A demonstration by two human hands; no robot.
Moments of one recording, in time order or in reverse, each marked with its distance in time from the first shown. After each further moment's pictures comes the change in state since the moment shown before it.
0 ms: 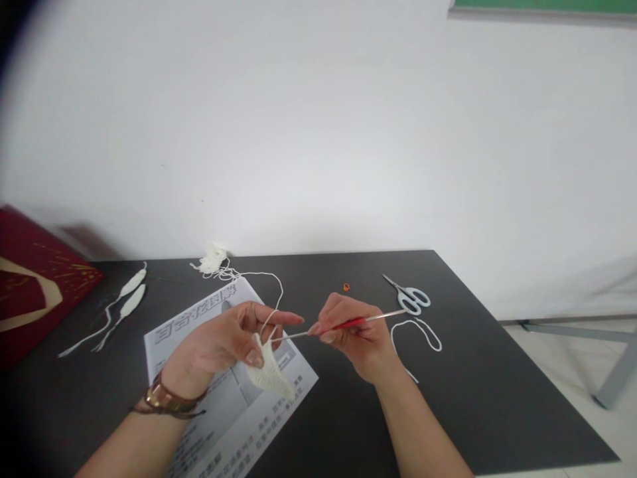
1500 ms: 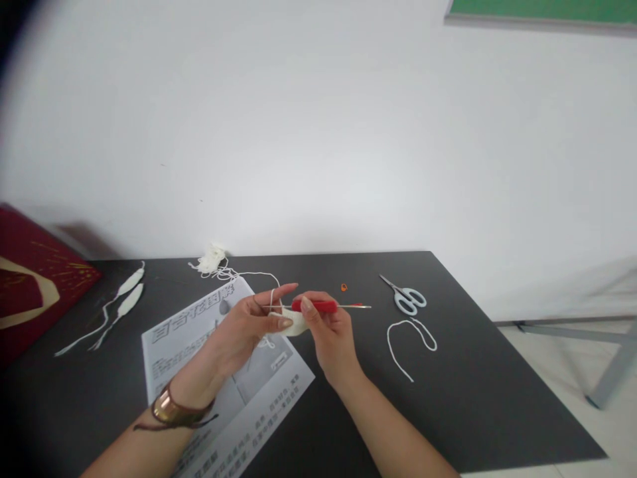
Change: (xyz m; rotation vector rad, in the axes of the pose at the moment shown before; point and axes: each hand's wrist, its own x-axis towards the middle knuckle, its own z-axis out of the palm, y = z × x) left_hand 0.021 -0.017 0.020 -0.067 0.403 0.271; right_hand -0.004 0.040 0.034 0.032 0.418 0.239
